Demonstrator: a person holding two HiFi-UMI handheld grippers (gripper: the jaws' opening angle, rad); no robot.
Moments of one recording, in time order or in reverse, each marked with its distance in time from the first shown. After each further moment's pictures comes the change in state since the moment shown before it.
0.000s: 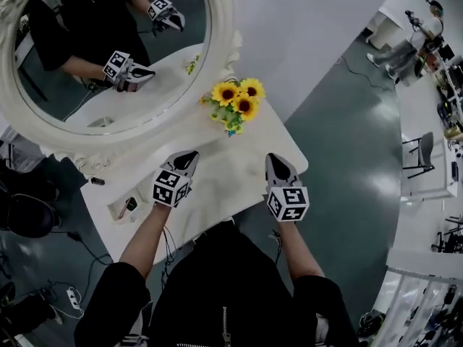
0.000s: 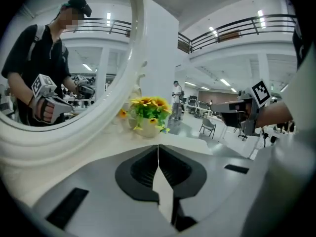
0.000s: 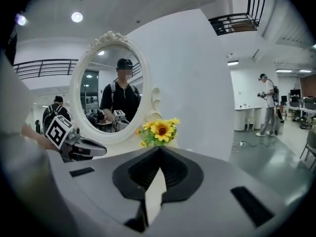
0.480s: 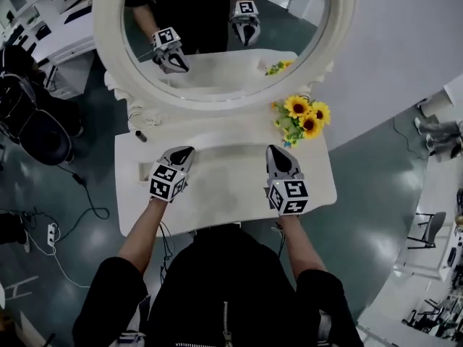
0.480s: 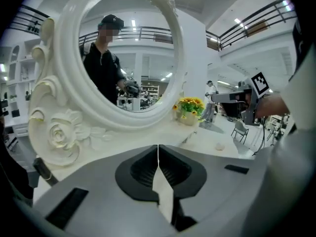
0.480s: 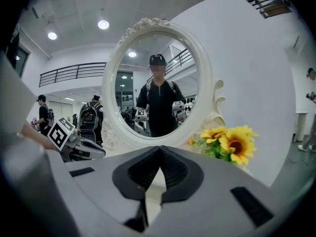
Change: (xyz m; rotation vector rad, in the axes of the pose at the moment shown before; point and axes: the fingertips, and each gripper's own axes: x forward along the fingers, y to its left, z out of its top) left arm -0.158 0.090 -0.070 -0.141 -0.003 0.372; right arm 0.077 0.163 0.025 -0.152 0.007 0.390
